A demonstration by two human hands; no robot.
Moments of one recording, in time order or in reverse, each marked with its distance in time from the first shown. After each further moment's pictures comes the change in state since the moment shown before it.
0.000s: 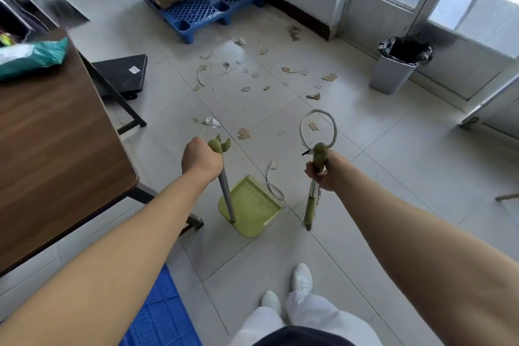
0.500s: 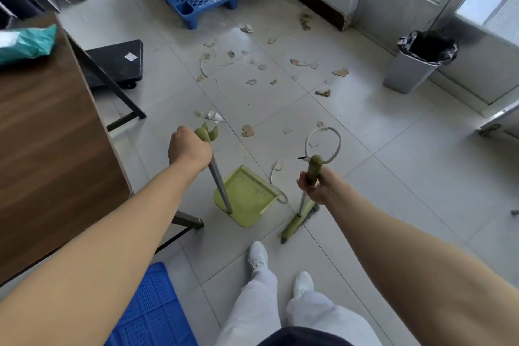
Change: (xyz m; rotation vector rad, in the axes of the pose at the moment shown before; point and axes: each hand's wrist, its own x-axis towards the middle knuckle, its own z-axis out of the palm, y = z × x) left_hand 0.101 0.013 -0.003 0.000 0.050 -0.113; right_hand 0.087 -0.011 0.051 0.261 0.042 0.233
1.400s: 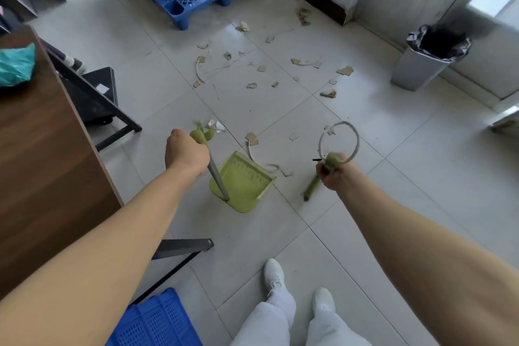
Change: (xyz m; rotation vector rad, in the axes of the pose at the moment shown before) left_hand 0.136 0.015 -0.012 -0.039 -0.038 -0.009; right_hand 0.057 -0.062 0.105 0.171 0.119 -0.114
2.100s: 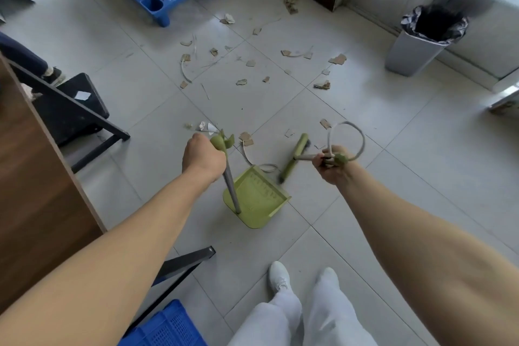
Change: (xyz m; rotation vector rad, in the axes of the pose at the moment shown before) left_hand 0.030 0.043 0.045 0.119 -0.167 0.105; right_hand 0.051 -0.027 0.031 -0.066 -0.138 -0.059
